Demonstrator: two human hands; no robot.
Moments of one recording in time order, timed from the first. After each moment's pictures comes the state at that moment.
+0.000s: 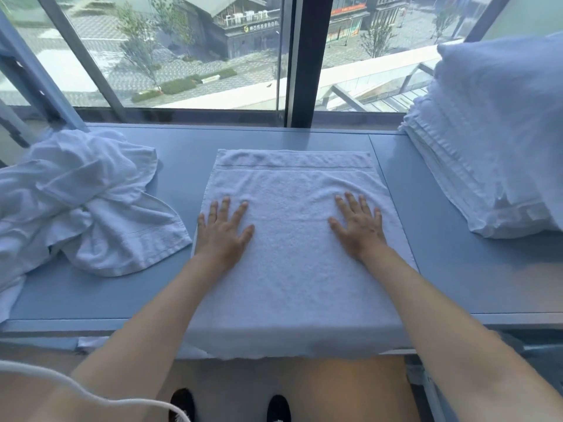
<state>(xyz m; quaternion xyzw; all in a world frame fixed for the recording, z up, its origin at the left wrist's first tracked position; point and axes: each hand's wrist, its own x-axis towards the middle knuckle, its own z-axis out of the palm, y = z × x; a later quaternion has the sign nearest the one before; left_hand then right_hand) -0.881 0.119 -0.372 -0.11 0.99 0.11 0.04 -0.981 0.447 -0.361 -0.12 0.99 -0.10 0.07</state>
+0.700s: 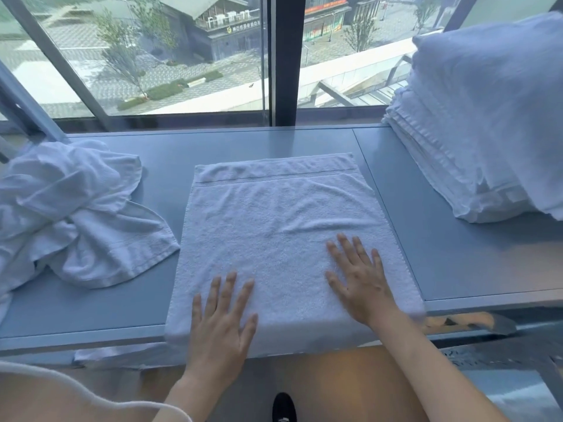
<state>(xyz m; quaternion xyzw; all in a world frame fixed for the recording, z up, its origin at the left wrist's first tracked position) -0.706 0.190 -0.379 -0.03 0.99 0.12 0.00 -0.845 0.481 -0.368 -0.17 0.98 -0.12 0.06</state>
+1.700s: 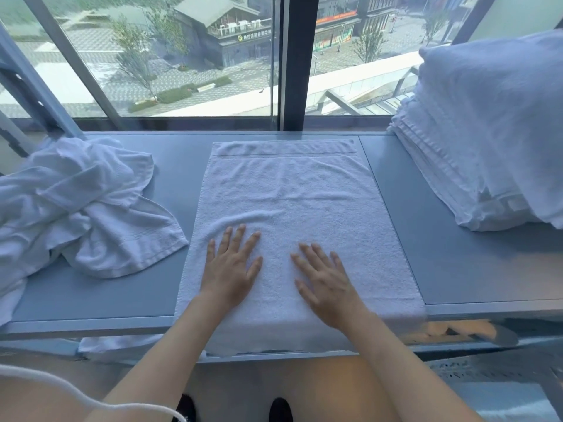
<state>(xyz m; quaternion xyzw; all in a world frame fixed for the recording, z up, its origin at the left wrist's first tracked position) -0.812 0.169 -0.372 -0.04 0.99 0.12 0.02 -0.831 0.423 -0.362 -0.29 0.94 -0.14 0.06</state>
